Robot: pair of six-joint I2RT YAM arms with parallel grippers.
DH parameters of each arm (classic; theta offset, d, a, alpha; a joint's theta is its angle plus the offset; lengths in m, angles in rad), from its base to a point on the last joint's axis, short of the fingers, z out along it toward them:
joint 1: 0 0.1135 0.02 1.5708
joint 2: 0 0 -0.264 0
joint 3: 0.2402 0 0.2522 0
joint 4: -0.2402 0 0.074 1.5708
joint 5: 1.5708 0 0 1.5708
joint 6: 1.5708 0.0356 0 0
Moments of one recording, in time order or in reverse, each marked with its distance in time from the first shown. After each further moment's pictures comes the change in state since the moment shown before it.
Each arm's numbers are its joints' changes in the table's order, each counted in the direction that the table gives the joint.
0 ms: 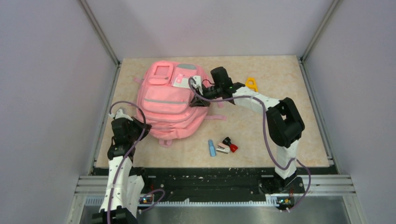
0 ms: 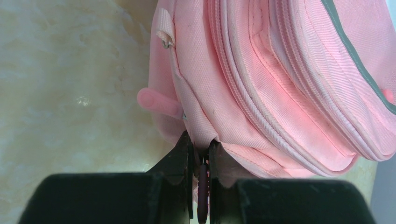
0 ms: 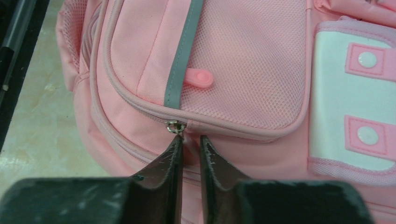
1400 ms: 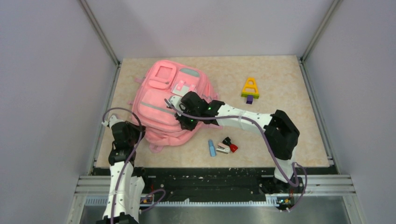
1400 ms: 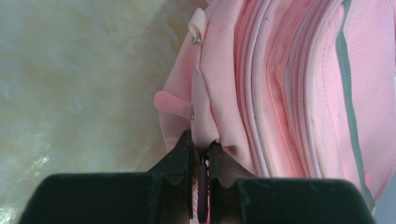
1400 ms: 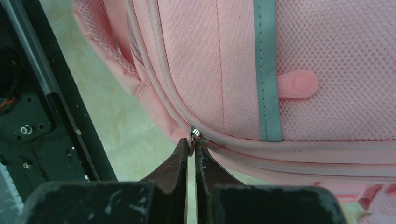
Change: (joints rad) left arm 0.013 0.093 -0.059 0.009 -0.180 -0.128; right arm 0.391 0.064 0.025 -0.280 0.655 0.525
